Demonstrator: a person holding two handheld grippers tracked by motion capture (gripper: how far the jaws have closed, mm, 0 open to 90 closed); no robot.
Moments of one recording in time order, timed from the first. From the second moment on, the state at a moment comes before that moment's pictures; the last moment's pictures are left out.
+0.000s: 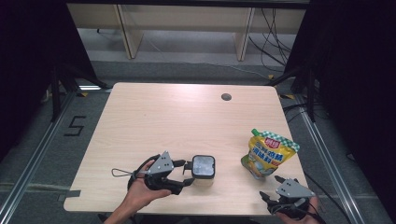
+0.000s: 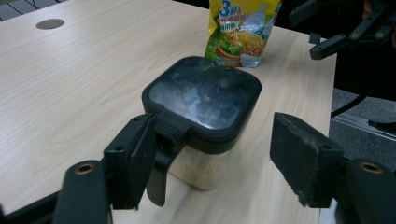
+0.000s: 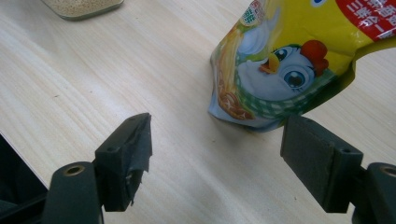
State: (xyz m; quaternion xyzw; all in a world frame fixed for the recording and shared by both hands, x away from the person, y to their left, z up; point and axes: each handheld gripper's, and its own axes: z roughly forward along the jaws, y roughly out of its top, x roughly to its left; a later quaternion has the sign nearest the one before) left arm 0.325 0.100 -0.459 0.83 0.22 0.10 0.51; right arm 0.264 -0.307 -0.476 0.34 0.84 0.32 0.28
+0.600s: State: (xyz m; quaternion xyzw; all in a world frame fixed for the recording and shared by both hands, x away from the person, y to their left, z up) left arm 0.308 0.113 -0.477 0.84 0.24 0.11 0.48; right arm 0.263 -0.307 -0.476 0.34 0.84 0.32 0.28
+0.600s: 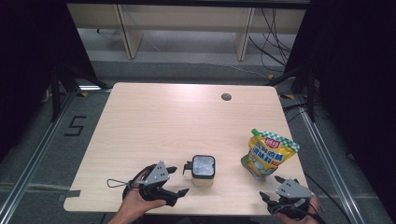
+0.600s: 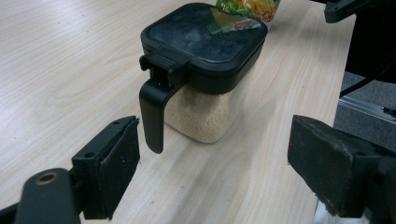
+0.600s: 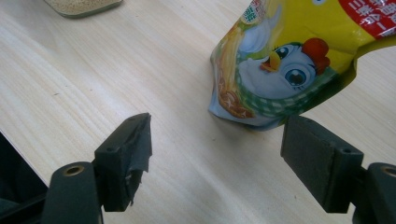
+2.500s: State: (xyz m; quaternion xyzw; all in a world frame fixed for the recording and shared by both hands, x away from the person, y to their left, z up) left arm 0.286 0.124 -0.501 0.88 0.22 0.12 0.41; right arm 0.248 -0.302 -0.485 0.34 0.85 0.31 0.26
